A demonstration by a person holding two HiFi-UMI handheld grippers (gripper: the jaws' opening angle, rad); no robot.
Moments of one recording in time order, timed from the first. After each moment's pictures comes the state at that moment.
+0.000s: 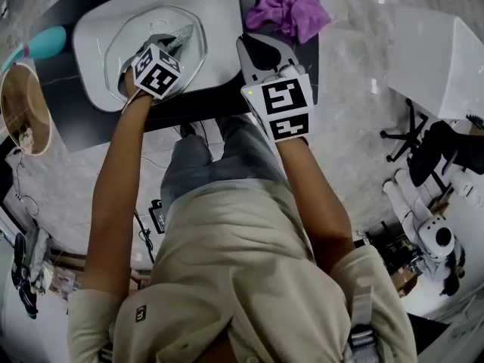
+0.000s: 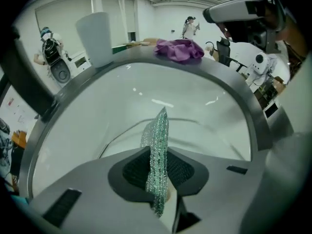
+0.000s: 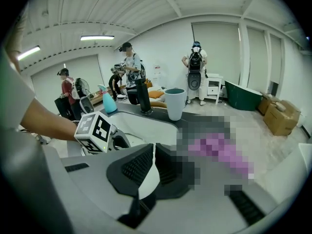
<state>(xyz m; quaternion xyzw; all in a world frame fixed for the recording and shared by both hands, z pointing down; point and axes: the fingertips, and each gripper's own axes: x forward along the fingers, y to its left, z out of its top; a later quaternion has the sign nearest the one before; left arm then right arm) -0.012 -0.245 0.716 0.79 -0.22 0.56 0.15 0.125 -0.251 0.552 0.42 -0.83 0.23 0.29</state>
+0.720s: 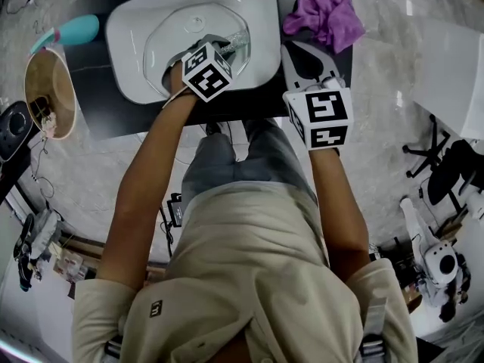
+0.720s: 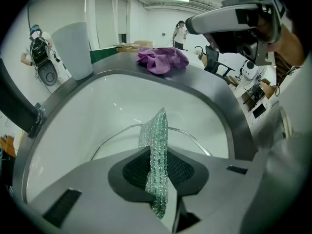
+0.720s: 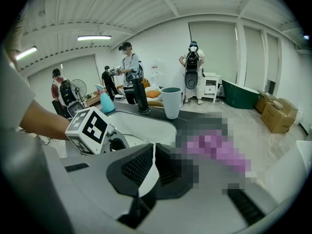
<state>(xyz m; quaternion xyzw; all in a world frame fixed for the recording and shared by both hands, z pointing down) 0.040 -0.223 0.697 0.81 -0.16 0.54 0.17 0.141 -0.248 0.556 0.43 -0.82 0.23 0.29</state>
